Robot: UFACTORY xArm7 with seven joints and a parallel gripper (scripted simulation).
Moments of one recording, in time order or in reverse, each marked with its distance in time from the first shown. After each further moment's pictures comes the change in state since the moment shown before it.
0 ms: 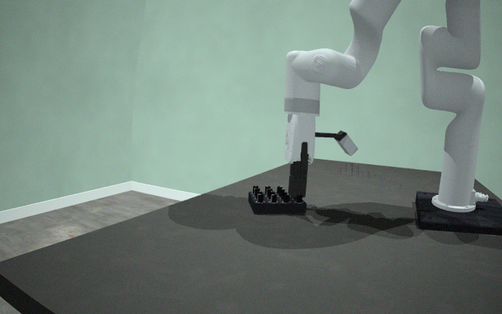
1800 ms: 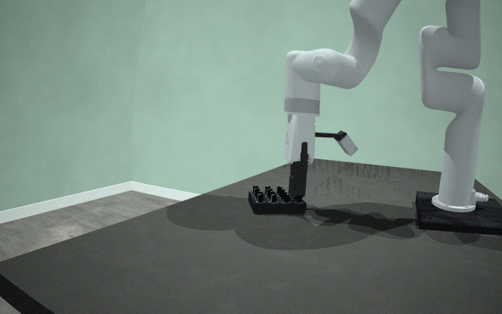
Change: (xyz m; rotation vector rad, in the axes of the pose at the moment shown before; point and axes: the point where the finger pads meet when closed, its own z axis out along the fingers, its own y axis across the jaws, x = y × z) arm 0.000 0.000 0.000 0.000 0.000 0.000
